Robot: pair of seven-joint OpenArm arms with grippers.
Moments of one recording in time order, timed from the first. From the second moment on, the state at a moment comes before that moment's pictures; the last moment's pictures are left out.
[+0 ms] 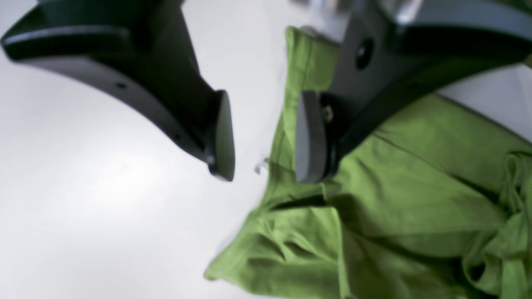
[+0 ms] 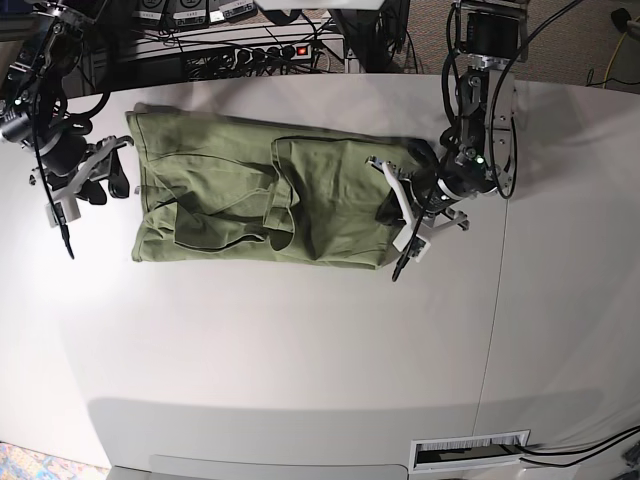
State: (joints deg) left arm 1.8 -2.4 2.5 88.6 -13.2 -32.0 44.3; right arm -14.5 24.5 34.7 105.5 40.1 37.5 -63.3
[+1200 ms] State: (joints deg) left arm 2.1 -2.4 8.5 88.9 -10.3 -31.8 43.1; right arm -0.9 23.9 34.4 77.7 49.3 37.4 -70.2
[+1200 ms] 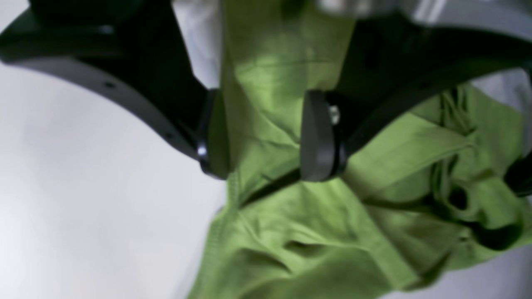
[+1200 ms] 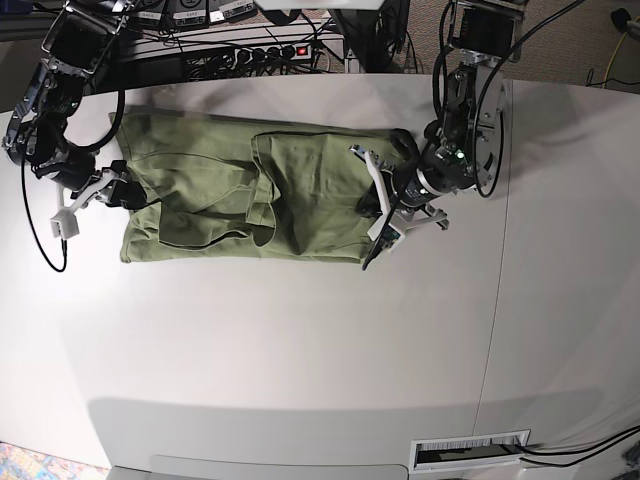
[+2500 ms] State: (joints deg) left arm 3.4 -2.1 14.6 88.8 -11.3 -31.5 39.8; right arm -0.9 20.6 31.1 94.0 55.0 37.6 -74.6
